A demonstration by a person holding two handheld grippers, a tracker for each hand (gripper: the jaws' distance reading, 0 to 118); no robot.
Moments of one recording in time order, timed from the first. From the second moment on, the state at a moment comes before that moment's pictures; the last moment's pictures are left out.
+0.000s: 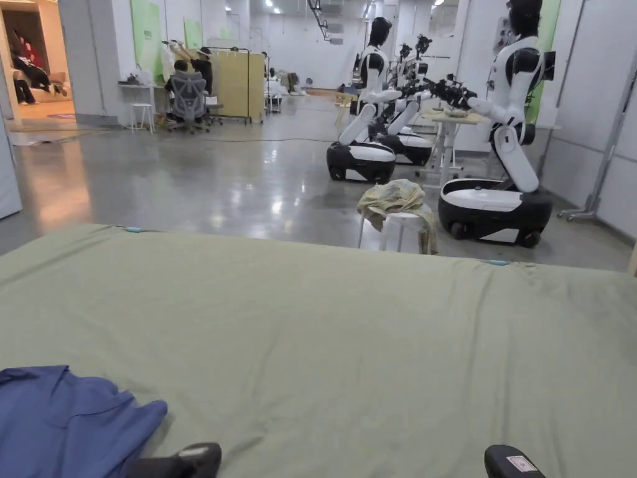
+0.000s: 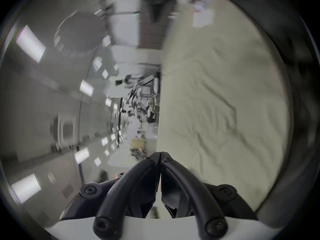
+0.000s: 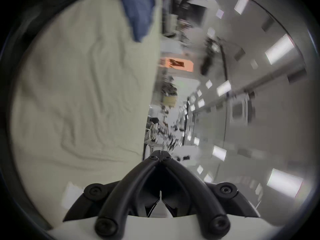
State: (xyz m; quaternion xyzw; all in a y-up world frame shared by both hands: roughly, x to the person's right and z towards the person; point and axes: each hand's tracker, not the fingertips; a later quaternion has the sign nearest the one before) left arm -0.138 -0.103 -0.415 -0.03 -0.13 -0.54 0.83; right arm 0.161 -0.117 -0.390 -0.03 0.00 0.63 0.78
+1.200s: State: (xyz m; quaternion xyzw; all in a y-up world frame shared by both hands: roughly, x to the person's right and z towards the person) left arm -0.289 -0.046 -0.351 -0.05 0.05 0.01 1.00; right arm 0.099 -0.071 -0.442 -0.02 0.13 0.03 0.99
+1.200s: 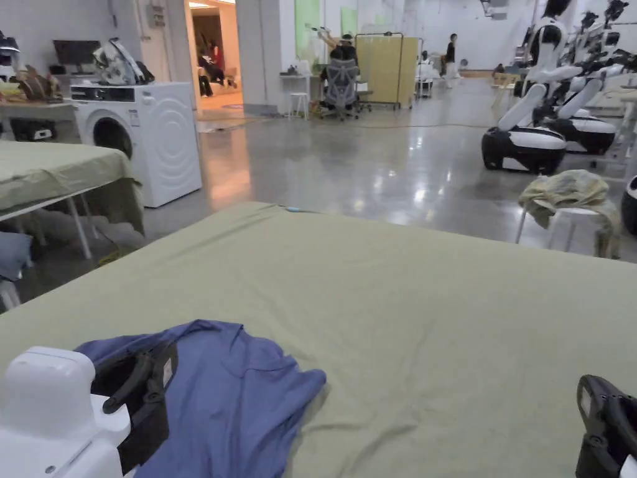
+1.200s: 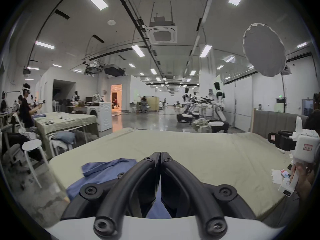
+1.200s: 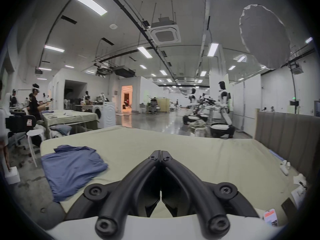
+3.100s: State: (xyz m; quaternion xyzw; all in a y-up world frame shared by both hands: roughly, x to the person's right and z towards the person) left arm -0.398 0.024 -0.692 -0.24 0.05 0.03 0.97; right arm 0.181 -0.138 -0.423 -0.16 0.08 -0.03 0.98
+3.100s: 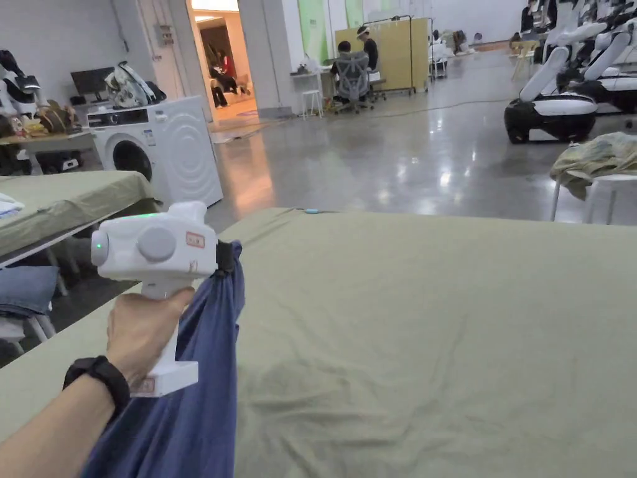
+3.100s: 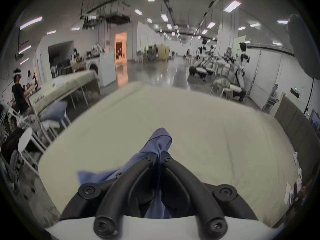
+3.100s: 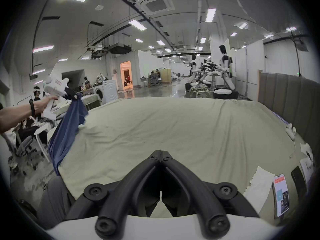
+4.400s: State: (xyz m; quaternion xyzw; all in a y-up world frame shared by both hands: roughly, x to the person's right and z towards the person) left arm 0.012 -0.147 -0.468 -0.23 -0.43 0.00 0.87; right arm 0.265 -0.133 -0.325 -0.19 -0.06 -0.05 0.98
